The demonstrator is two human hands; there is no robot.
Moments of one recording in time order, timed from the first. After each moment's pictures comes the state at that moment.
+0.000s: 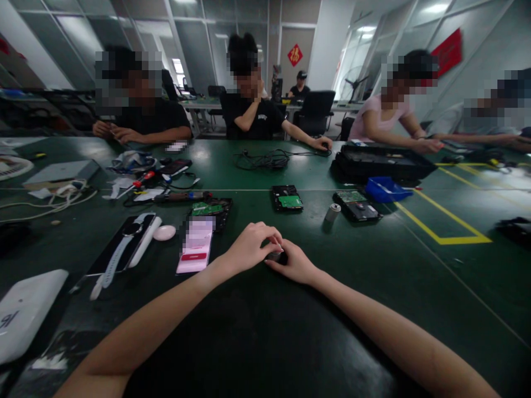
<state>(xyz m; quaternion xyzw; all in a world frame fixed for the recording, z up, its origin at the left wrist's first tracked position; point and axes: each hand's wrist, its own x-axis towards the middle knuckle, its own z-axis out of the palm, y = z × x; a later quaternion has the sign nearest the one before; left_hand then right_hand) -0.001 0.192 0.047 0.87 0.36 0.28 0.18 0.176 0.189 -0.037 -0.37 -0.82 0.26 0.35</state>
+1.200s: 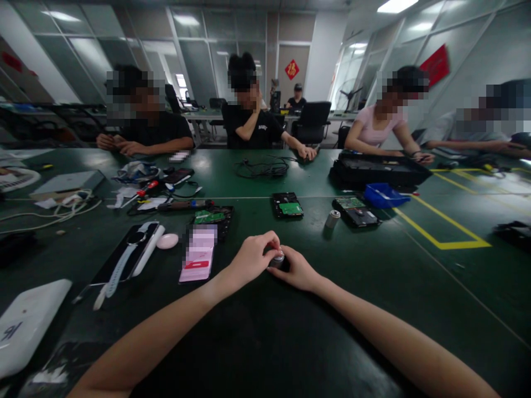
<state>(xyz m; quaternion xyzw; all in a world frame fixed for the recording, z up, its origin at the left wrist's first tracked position) 0.002 0.182 0.044 0.82 0.41 0.33 0.22 0.177 0.189 -0.034 -0.37 -0.83 0.25 0.33</state>
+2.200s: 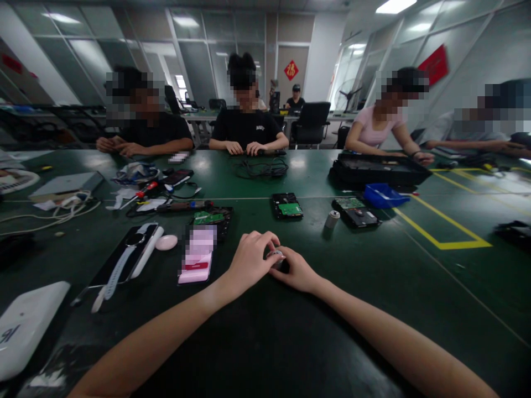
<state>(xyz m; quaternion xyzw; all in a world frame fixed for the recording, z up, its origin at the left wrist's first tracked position) 0.004 0.179 0.040 0.83 0.46 0.30 0.10 0.177 0.187 -0.031 -0.36 -0.83 0.26 0.34</state>
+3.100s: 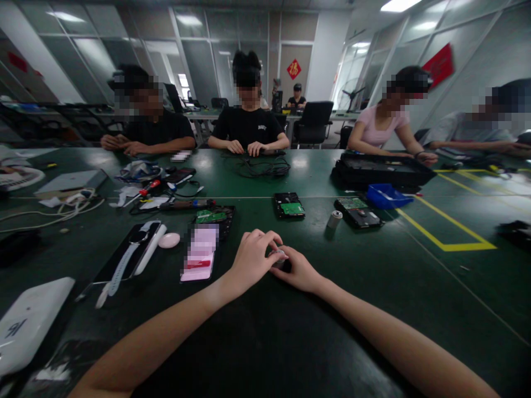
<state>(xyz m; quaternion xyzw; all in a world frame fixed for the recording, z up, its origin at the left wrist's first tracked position) 0.005 0.178 0.040 0.82 0.47 0.31 0.10 0.176 0.188 -0.031 -0.36 -0.83 0.26 0.34</state>
